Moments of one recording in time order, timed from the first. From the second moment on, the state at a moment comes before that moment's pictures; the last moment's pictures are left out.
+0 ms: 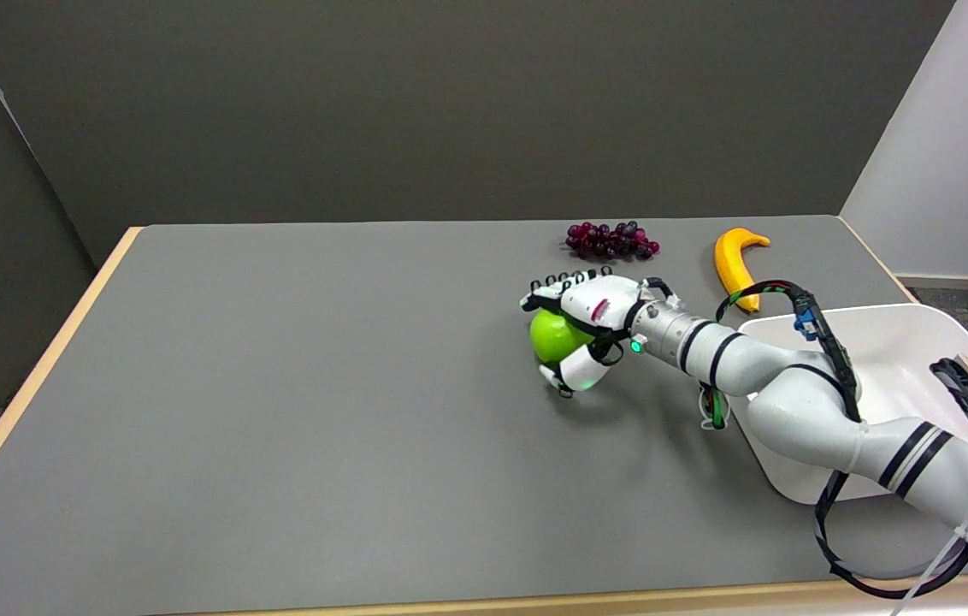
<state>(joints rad) 0.23 -0.87 -2.01 1.45 0.55 -0.16 0.26</state>
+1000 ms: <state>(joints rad) 0.19 -0.87 -1.96 1.50 0.59 0.05 0.18</state>
